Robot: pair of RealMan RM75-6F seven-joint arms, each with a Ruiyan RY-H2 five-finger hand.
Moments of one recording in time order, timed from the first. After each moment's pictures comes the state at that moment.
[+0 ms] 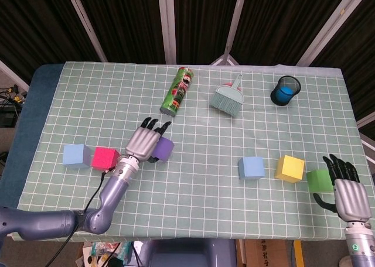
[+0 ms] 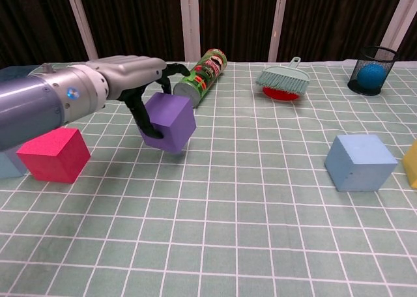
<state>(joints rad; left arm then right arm) -0.92 -1.65 -0.26 -1.58 0.77 1.06 0.77 0.09 -1.10 0.08 -1.71 -1.35 1.37 -0.08</state>
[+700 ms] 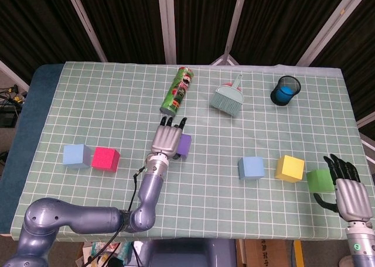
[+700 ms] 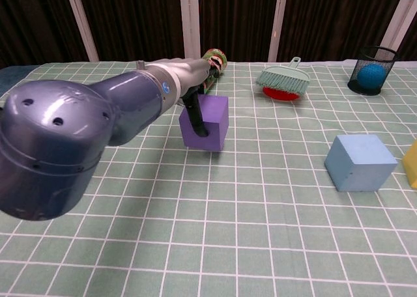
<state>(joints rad) -1.16 -1.91 -0.44 -1.41 0.42 1.21 1.01 0.09 -1.08 0.08 -1.72 -1.34 1.36 -0.05</state>
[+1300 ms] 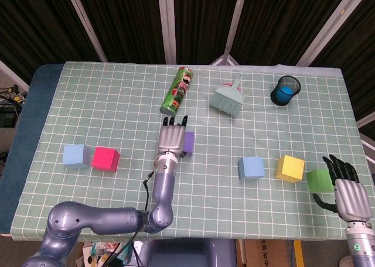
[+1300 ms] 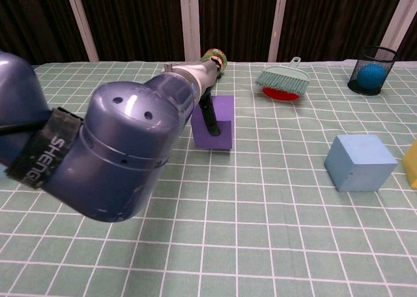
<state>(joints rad) -1.25 -2.05 -0.56 -1.24 0.32 1.28 1.04 0.09 -1.08 0.08 -1.73 -1.34 1.35 -0.04</state>
